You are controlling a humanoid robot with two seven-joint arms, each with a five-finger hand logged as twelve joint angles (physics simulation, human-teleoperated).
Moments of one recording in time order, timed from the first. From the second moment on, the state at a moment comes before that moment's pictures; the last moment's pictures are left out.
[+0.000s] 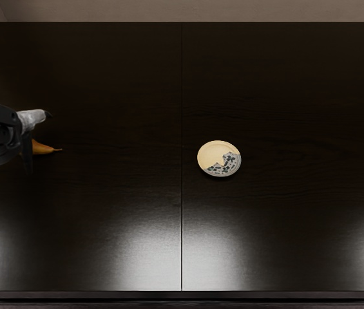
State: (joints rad) left arm -1.74 0.32 1.20 -1.28 0.15 0.33 0.17; right arm -0.13 0.00 0.01 0.15 0.08 0.41 0.03
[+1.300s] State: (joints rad) left arm -1.64 0.39 1.16 -1.20 0.18 0.32 0.06; right arm -0.13 0.00 0.01 0.15 0.08 0.41 0.03
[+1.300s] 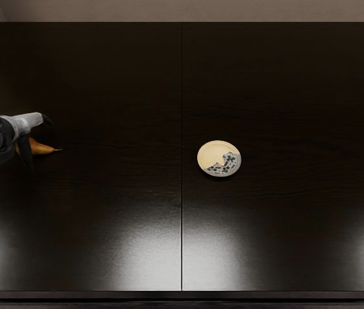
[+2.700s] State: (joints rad) left arm -1.61 0.40 1.16 -1.16 0.16 0.30 0.06; right arm -0.13 0.00 0.01 0.15 0.08 0.41 0.03
